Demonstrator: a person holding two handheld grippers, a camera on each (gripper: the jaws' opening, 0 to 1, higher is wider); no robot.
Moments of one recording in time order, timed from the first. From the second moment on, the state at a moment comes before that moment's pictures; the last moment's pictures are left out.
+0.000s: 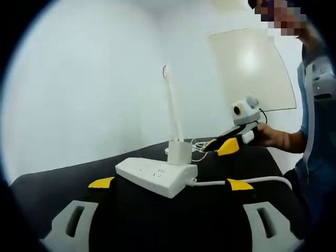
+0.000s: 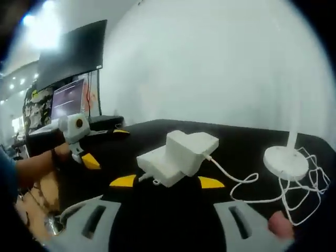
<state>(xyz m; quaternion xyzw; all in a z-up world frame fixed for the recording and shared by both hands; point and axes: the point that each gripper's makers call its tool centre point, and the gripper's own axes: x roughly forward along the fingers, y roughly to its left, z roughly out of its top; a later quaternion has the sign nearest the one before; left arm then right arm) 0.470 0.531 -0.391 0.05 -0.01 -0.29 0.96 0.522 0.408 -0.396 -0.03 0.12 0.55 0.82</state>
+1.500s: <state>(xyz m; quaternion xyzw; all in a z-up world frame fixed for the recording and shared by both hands) 0.463 0.519 -0.394 0.06 0.00 -0.31 0.95 0.547 0.453 -0.427 0.05 0.19 0.49 0.85</state>
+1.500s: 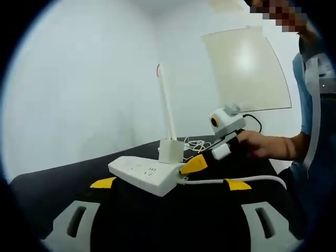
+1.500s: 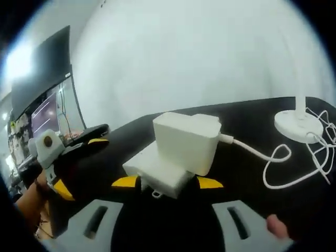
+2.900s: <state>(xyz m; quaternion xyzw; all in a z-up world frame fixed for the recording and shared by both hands) 0.466 0.528 -0.393 0.07 0.00 -0.28 0.96 0.533 0.428 -0.414 0.03 0.18 0.53 0.82</state>
